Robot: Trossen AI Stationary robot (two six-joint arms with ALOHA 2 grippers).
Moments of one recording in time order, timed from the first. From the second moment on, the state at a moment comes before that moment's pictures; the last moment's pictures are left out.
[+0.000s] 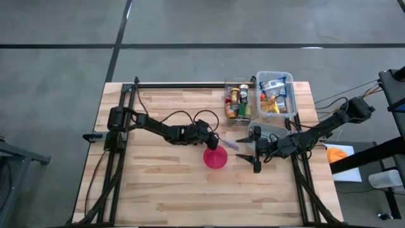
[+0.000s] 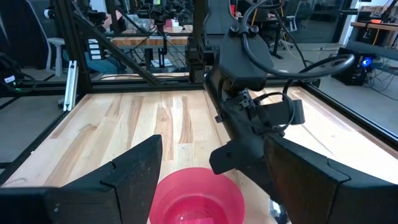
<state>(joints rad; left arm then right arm) 0.01 2.01 1.02 0.23 -0.33 -0.86 0.44 1.06 0.32 0.61 0.52 0.11</state>
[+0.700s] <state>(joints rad) 0.02 2.01 1.02 0.23 -0.32 -0.86 0.44 1.06 0.32 0.61 0.52 0.11</state>
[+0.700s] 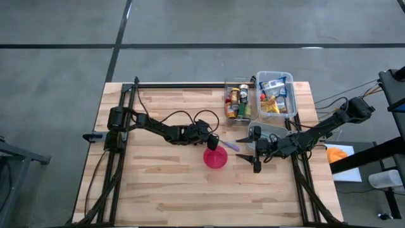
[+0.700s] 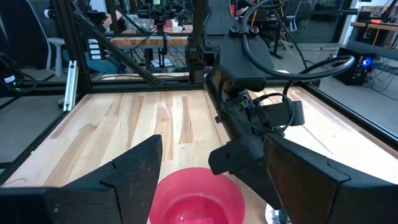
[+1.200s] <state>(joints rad) 0.06 1.71 0.92 0.13 -0.35 -0.66 0.44 1.06 0.32 0.60 0.52 0.11</state>
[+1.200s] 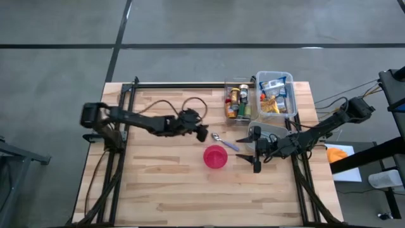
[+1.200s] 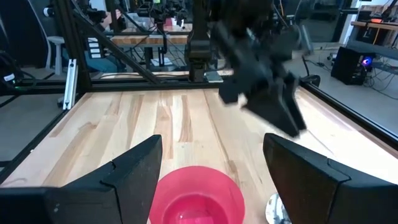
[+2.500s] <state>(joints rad) 0.08 0.74 0.37 0.03 -0.26 -0.43 0.44 1.06 0.32 0.58 0.52 0.11</state>
